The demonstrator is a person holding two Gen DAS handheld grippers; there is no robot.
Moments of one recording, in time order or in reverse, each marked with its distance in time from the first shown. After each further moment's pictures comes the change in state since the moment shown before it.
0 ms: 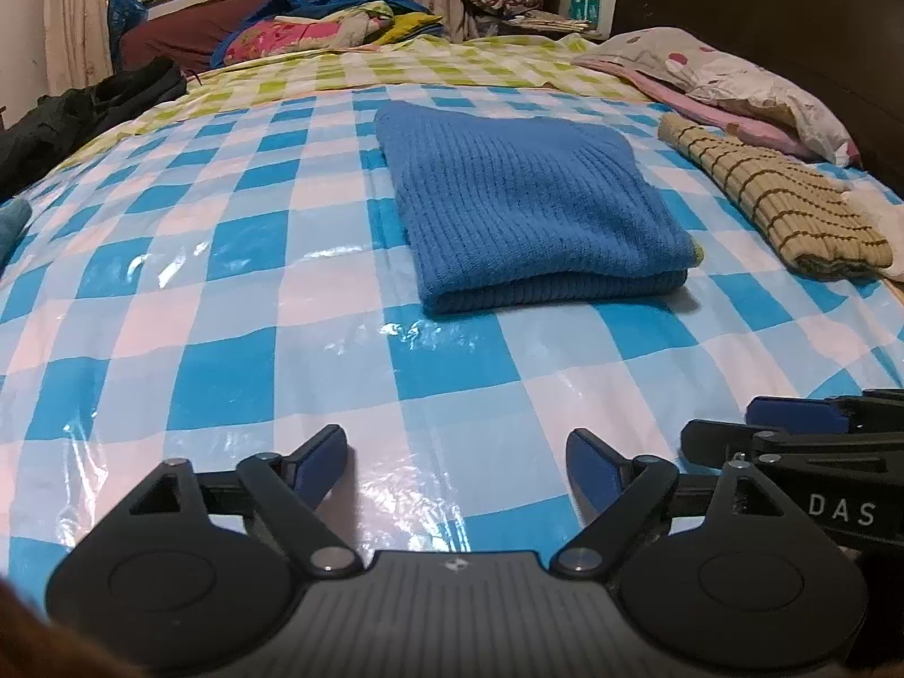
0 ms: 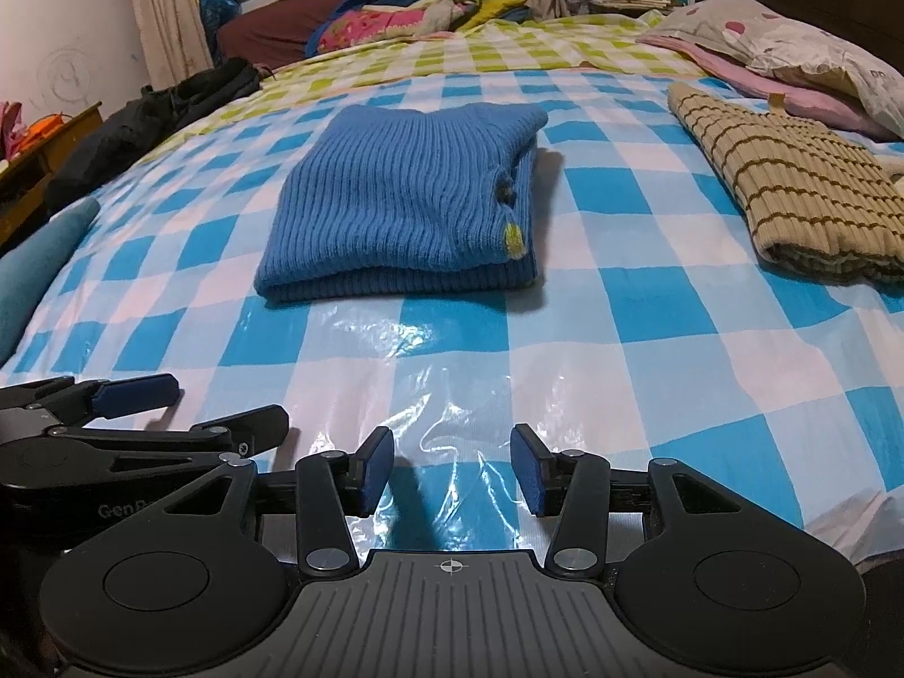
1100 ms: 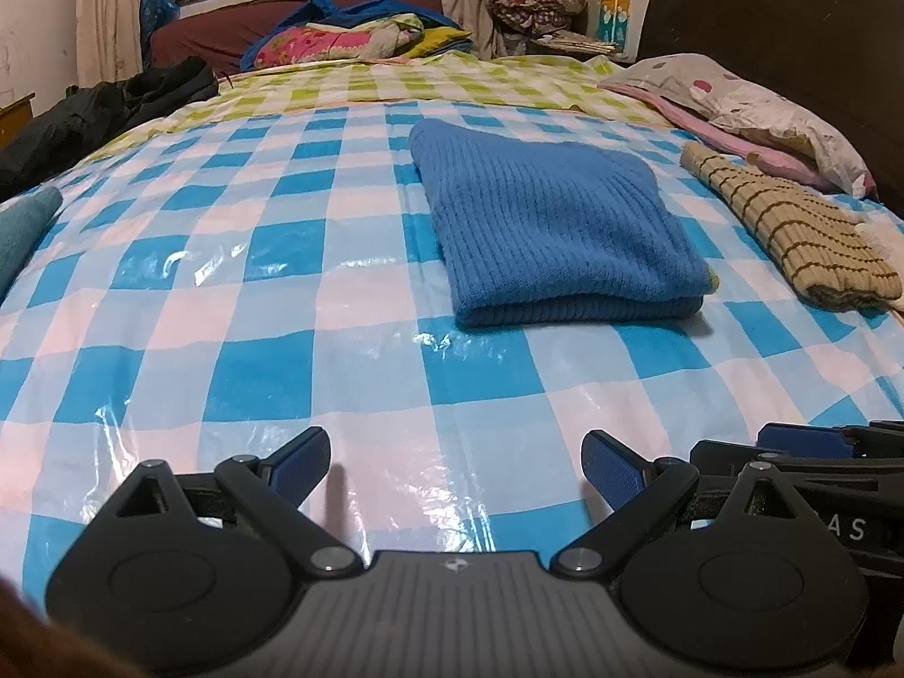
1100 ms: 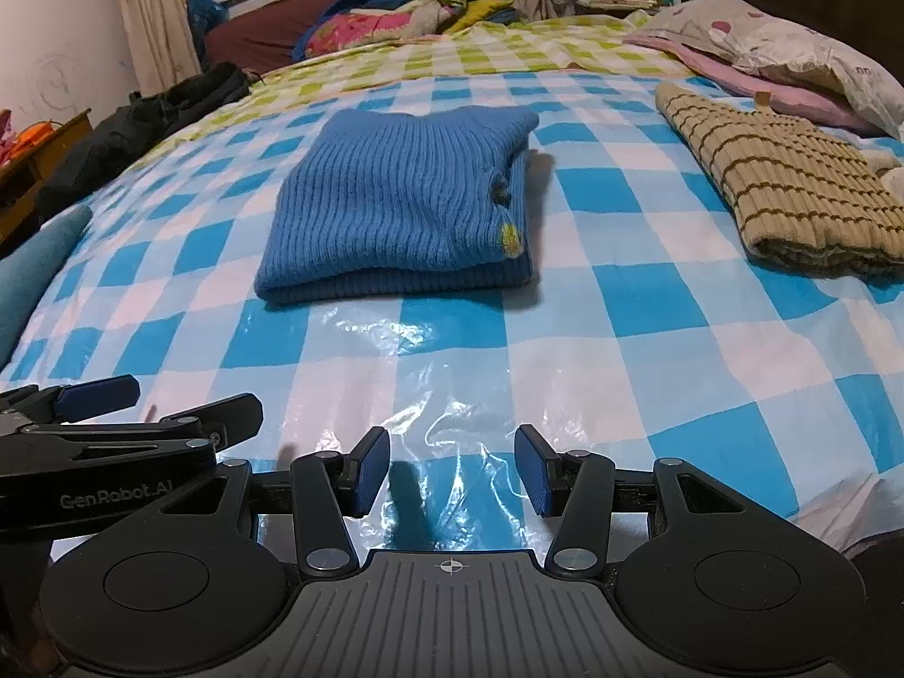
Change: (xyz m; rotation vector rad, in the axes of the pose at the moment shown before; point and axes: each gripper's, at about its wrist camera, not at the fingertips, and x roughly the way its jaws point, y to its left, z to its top) left arm -0.013 0.011 -0.001 -0.058 -0.033 0.022; right arm -0.006 0.006 -0.003 0.019 -0.003 -0.023
